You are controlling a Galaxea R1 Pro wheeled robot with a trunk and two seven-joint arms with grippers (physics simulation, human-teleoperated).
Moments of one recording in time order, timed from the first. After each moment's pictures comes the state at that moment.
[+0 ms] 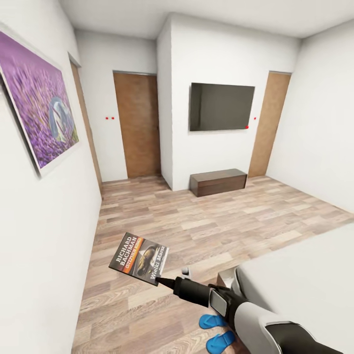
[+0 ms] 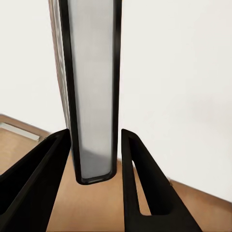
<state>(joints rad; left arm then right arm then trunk) 0.15 0.09 -0.25 -0.07 0.11 -0.24 0.07 -0.79 0.17 0.00 -0.02 -0.32 0.21 1.17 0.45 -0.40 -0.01</state>
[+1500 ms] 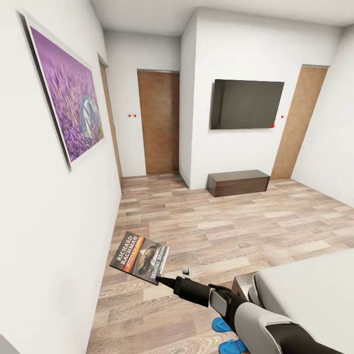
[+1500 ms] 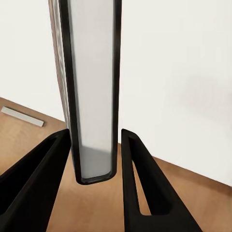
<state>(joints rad) 0.16 0.09 -0.25 -0.07 0.11 -0.24 0.07 -0.79 0.17 -0.01 -0.02 -0.32 0.21 1.17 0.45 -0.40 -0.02</state>
